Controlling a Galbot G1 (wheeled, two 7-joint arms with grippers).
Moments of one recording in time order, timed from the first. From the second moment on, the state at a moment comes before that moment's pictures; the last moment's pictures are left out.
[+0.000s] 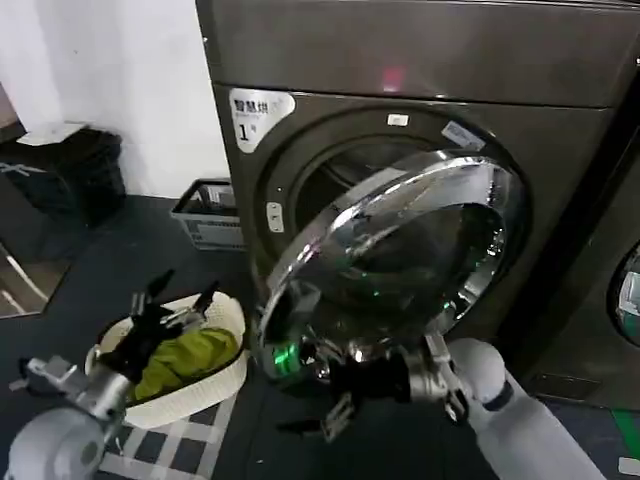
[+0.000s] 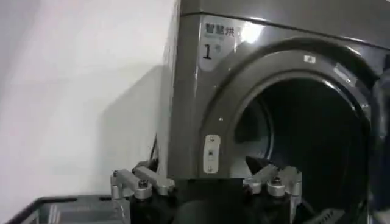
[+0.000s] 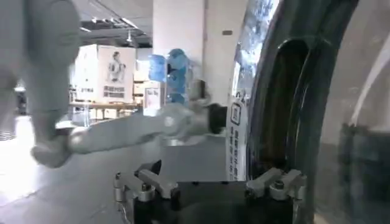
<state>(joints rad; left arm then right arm) 1.38 -1.00 -0.77 -2.09 -0.75 0.12 0.27 -0.89 0.98 0.11 1.92 0.60 -0.13 -1.21</state>
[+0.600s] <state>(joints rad) 1.09 -0.78 -0.49 -1.94 -0.90 0.13 0.31 -1.13 0.87 0.40 2.01 0.67 -0.08 -1.30</state>
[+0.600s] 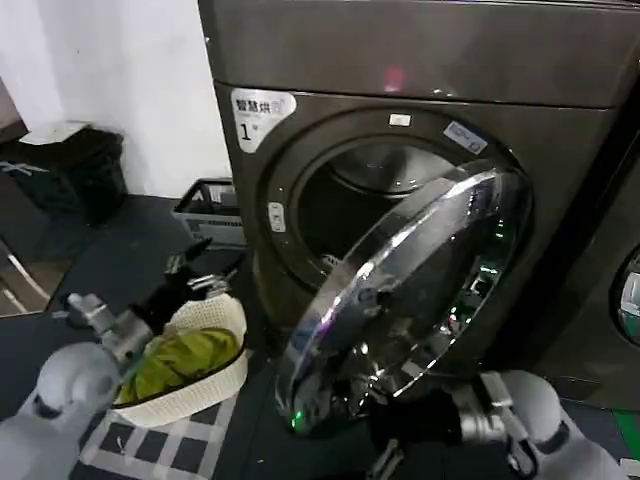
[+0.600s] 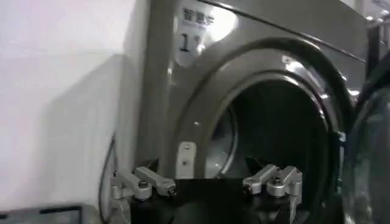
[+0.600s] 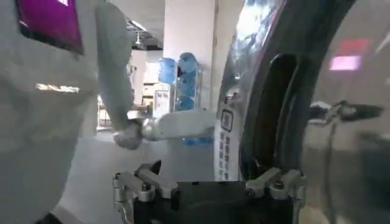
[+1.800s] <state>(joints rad) 0.62 -0.86 0.12 -1.85 -0.89 0.19 0.53 -1.42 1.00 1.43 1.83 0.73 0.02 -1.09</state>
